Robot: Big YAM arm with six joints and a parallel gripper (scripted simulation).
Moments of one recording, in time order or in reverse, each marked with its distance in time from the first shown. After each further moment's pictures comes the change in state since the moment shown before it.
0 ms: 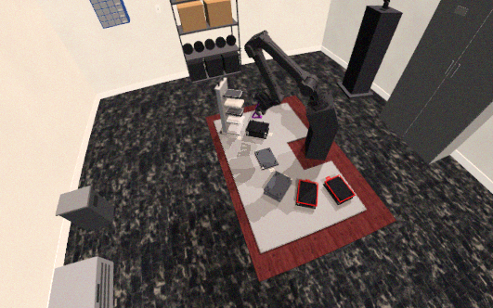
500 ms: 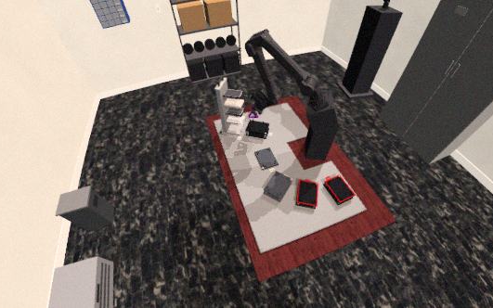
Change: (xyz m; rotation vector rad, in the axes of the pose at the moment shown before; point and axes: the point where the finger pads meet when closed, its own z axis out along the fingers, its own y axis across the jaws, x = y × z) arm -0.018 0.000 0.018 0.000 -0.009 -0.002
